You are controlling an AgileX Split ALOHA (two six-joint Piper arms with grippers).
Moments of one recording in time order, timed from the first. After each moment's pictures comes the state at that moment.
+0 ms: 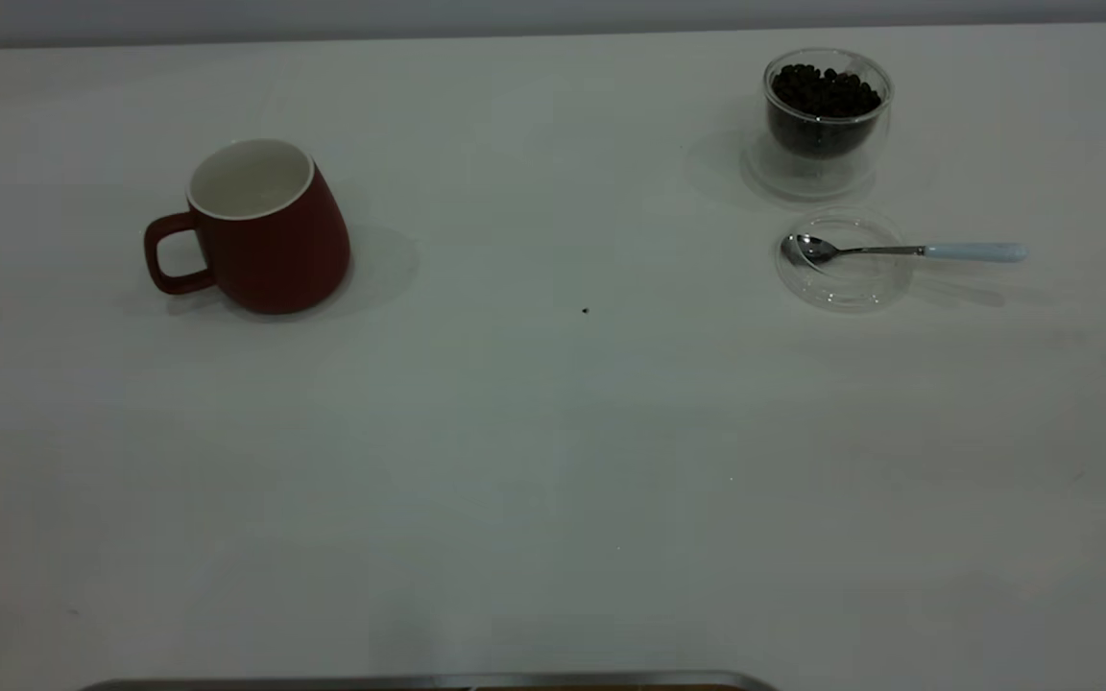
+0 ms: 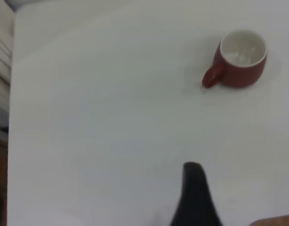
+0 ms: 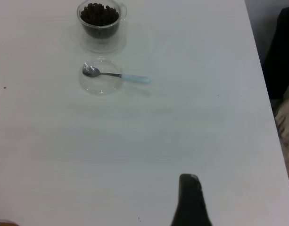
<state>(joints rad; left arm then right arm) 0.00 0.63 -0.77 0.02 0.89 0.19 0.01 -0.02 -0.47 0.01 1.13 -0.04</state>
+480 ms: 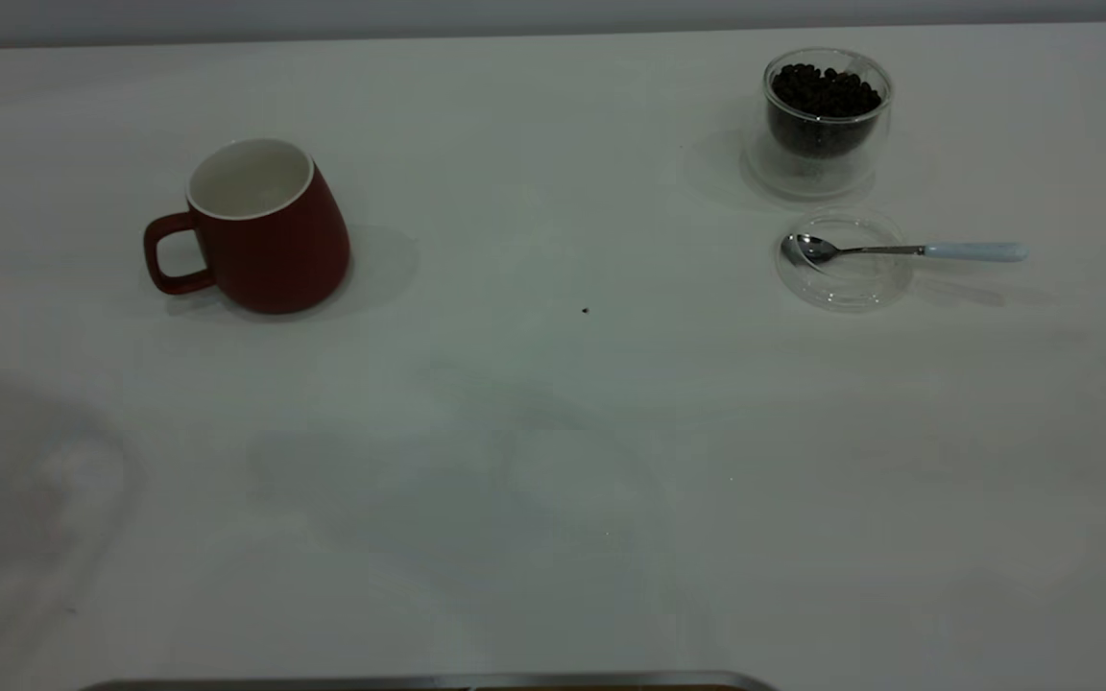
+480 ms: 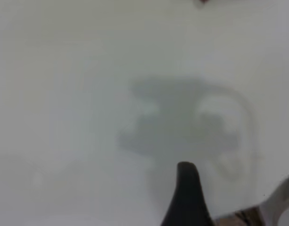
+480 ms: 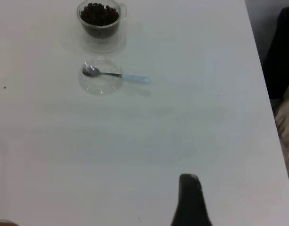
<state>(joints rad) 0.00 1.33 -0.77 0.02 0.62 0.37 0.01 -0.02 -0.47 0.01 1.13 -0.04</state>
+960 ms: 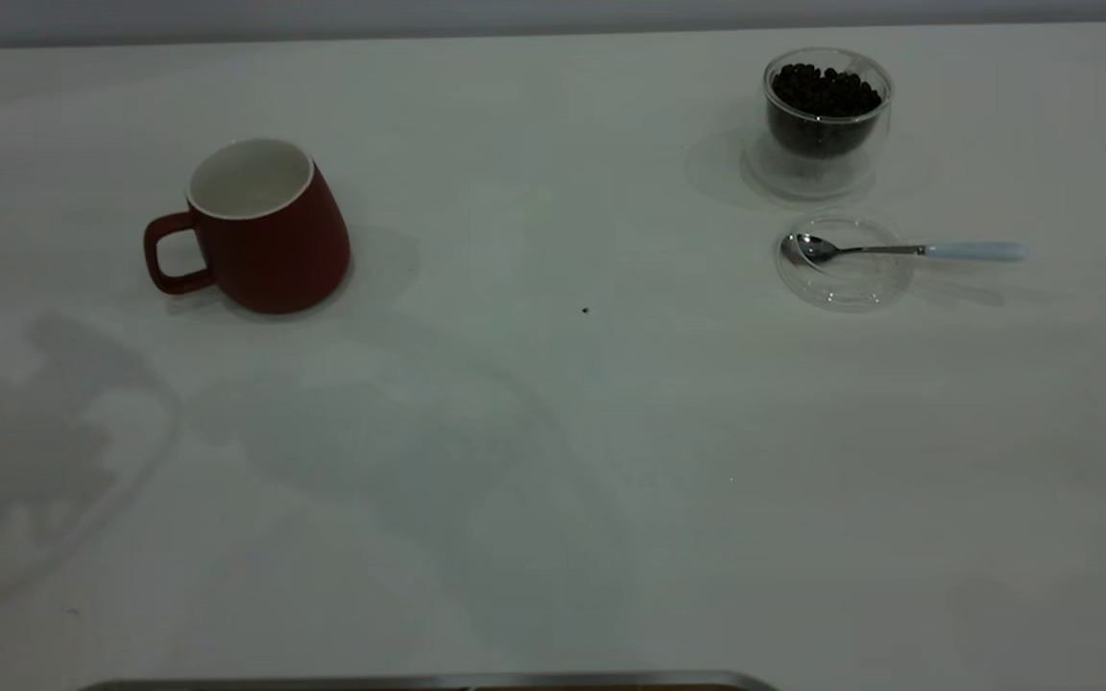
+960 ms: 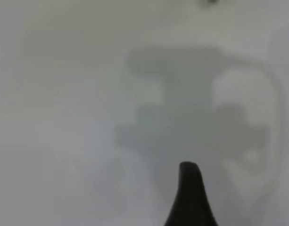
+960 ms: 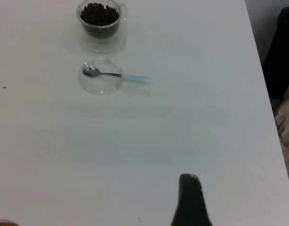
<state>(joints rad) 0.00 1.62 -0.78 0.02 0.36 0.49 0.01 -0.02 -0.47 0.01 1.13 -0.04</state>
